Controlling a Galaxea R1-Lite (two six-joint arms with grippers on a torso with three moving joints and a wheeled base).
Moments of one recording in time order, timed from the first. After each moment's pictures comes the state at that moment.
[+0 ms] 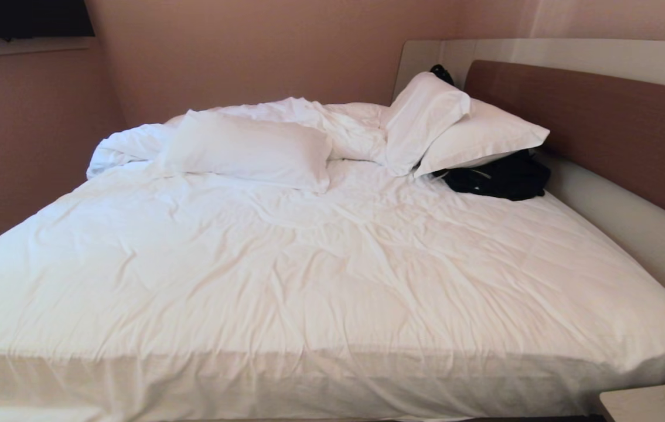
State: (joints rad) left arm 0.00 0.00 0.00 -0.01 0.00 0.00; right arm -0.02 0.00 -0.17 0.02 -0.06 0.01
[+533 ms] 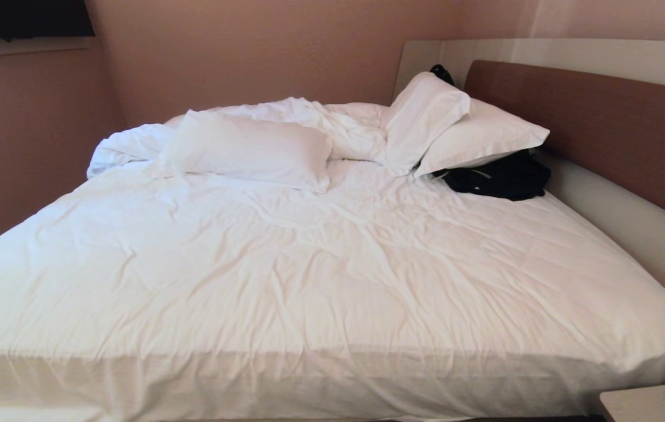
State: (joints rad) left arm 0.00 0.00 0.00 -0.01 0.00 0.00; right arm -0.02 0.00 -0.04 -0.01 -0.04 -0.01
